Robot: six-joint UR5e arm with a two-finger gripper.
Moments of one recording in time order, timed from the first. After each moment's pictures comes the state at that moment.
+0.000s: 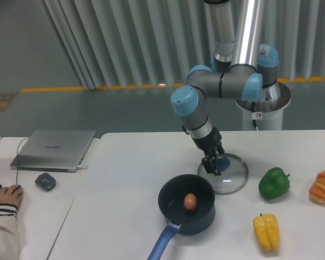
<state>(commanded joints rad) 1.95 -1.81 -1.84 -1.13 1.83 1.48</state>
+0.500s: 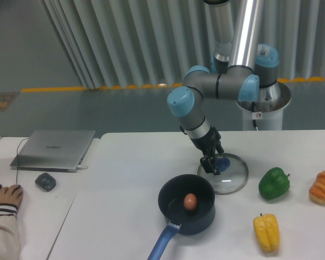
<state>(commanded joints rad) 1.93 -1.82 -1.85 -1.13 1.87 1.47</state>
